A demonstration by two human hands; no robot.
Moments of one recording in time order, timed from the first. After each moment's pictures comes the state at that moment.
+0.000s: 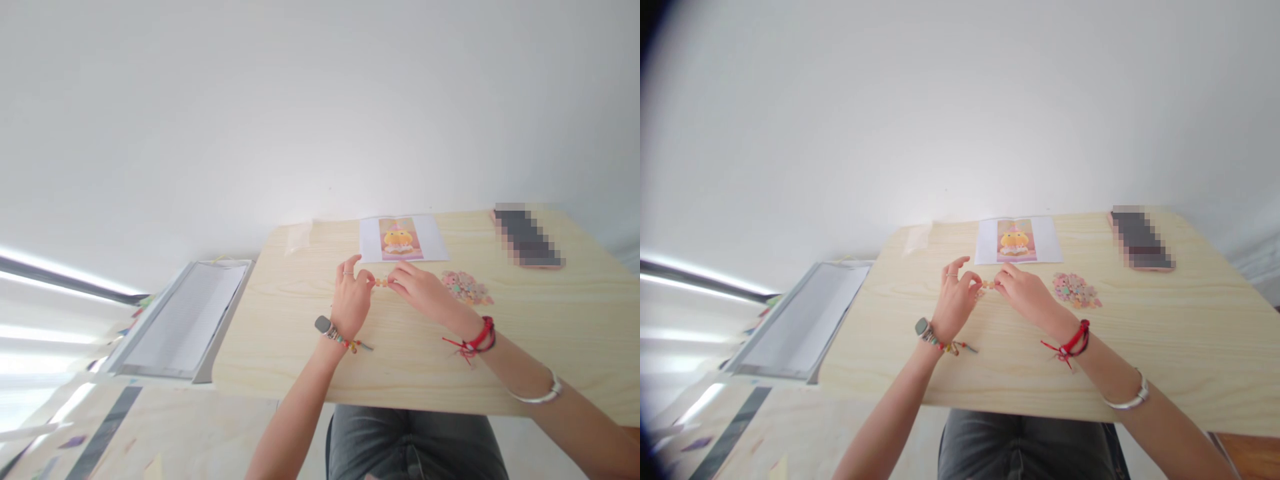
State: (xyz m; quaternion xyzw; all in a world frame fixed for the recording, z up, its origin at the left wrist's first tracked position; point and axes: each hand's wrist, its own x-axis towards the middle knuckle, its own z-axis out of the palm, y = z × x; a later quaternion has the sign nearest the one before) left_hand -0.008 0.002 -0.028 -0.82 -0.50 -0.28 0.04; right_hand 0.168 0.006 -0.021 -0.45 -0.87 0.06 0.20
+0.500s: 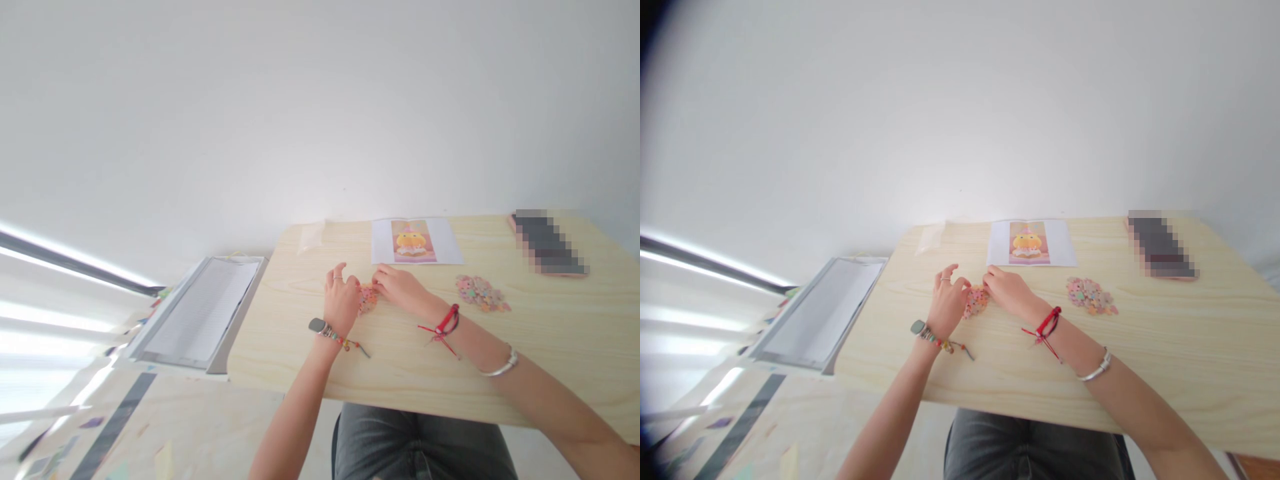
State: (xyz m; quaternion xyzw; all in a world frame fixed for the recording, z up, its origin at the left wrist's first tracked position) left_hand -0.042 0.002 -0.041 -0.76 -0.62 -0.20 0.02; right_hand 0.120 0.035 -0.035 -0.42 -0.90 0.08 0.11
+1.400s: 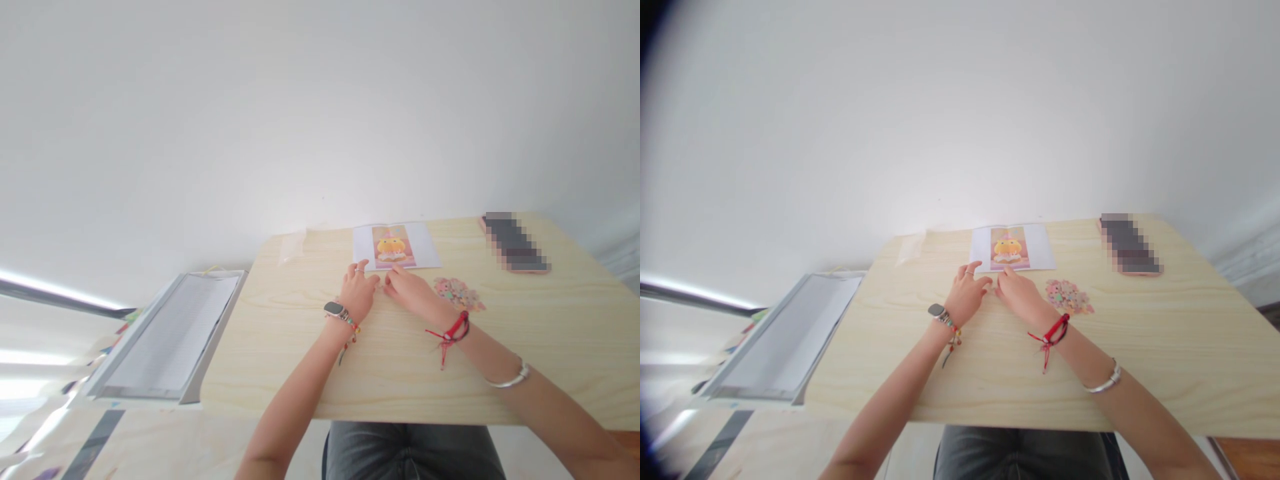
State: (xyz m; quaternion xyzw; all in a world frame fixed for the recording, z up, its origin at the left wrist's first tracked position) left_hand 0.009 0.034 -0.041 -0.85 -0.51 -0.12 -0.02; right_hand 0.164 0.030 -0.040 -0.55 -0.82 0.09 0.10
